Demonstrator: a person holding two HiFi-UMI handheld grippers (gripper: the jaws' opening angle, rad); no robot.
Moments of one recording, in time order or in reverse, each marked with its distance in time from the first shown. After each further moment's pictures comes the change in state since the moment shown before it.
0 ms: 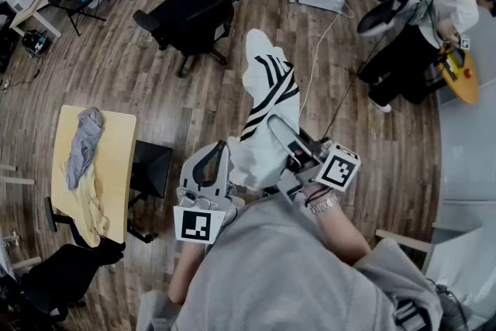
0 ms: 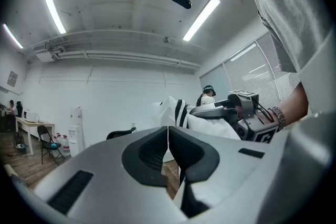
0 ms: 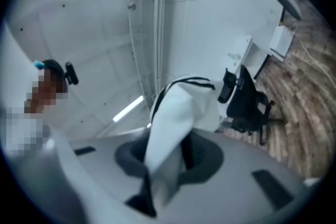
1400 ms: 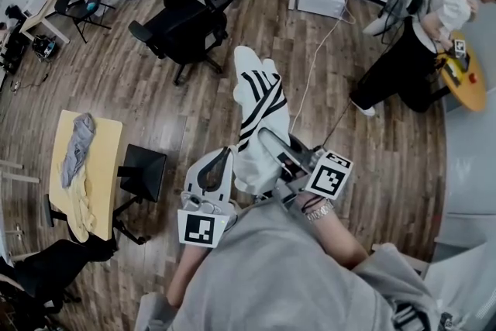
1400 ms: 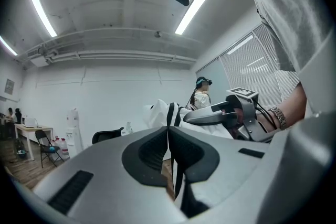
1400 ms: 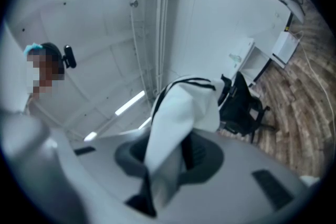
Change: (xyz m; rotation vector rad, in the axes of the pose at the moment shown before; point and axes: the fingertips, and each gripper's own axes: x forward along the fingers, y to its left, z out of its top) left arm 0.071 -0.113 -0.009 0.038 0.046 -0.008; right arm -0.082 -0.040 0.055 -0.055 0.077 -0.002
